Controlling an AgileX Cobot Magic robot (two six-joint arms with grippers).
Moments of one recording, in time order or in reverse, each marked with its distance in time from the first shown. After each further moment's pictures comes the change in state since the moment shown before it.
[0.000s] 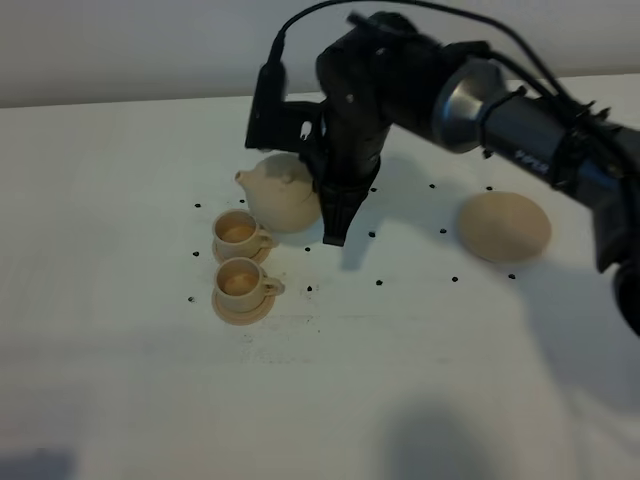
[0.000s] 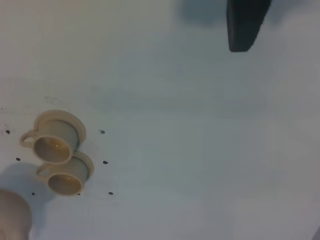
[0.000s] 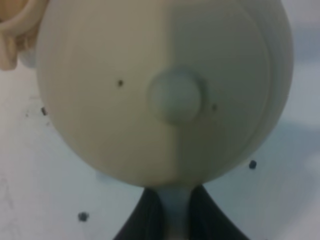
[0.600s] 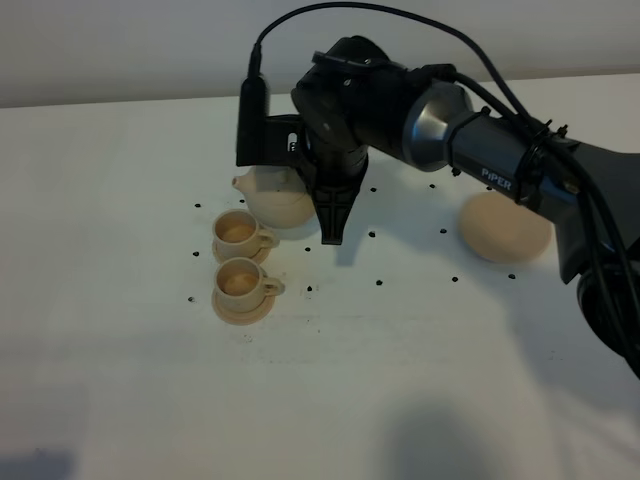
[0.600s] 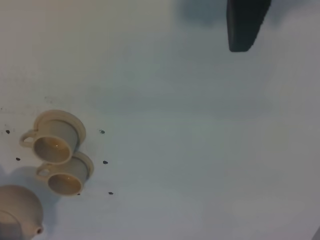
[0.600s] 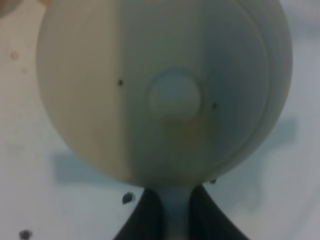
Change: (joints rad) left arm 0.000 0.000 0.000 0.000 0.000 0.000; right arm 0.035 0.054 -0.029 -0.148 -0.056 0.002
